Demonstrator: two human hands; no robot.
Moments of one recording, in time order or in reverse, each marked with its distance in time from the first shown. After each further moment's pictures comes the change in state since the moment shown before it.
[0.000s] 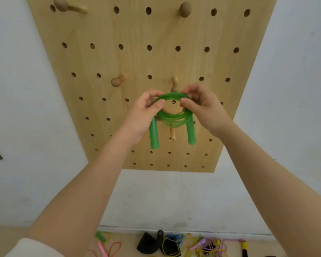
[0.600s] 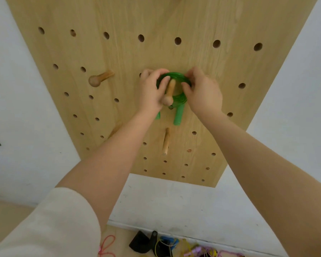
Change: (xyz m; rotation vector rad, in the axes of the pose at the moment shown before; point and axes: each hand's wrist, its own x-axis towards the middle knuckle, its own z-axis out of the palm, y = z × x) left_hand 0.138 -0.058 0.040 0.547 0.389 0.217; right_hand 0.101 0.061 -0.018 -0.750 0.231 -0.068
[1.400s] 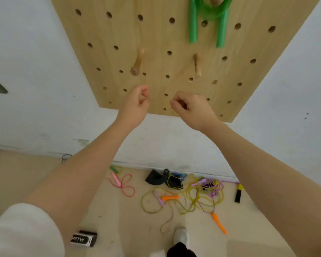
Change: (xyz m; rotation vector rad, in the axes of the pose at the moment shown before) left_hand -0.185 -0.116 -0.119 0.080 -0.371 -0.371; right_hand -0.201 -0.050 0.067 0.243 -0.485 0.000
